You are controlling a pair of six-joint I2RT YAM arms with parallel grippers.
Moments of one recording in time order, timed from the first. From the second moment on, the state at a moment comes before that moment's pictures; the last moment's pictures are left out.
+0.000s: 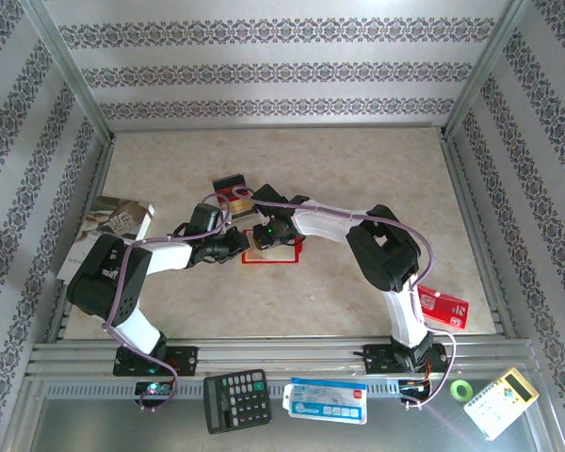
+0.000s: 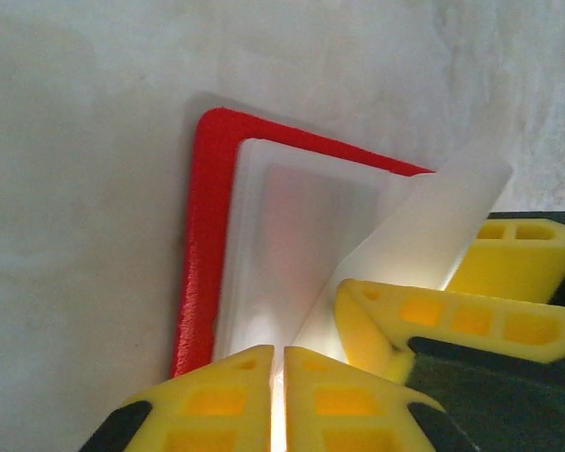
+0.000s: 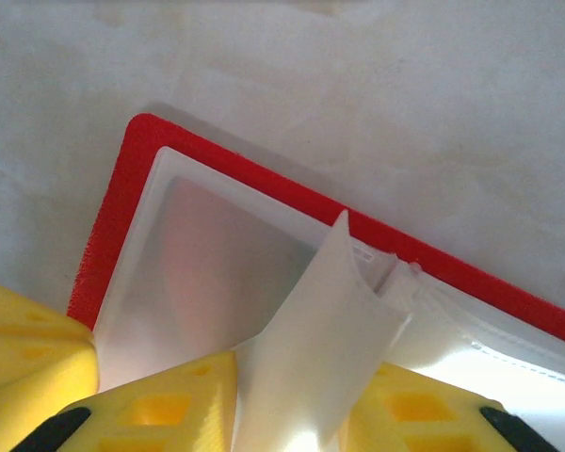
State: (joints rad) left arm -0.35 1.63 0.65 0.12 0.46 -0.85; right arm 0.77 2.08 1.45 -0.55 -0.11 0.41
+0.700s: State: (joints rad) left arm -0.35 1.67 0.67 0.11 0.43 -0.84; right arm 0.69 1.92 1.28 -0.57 -0.04 0.53
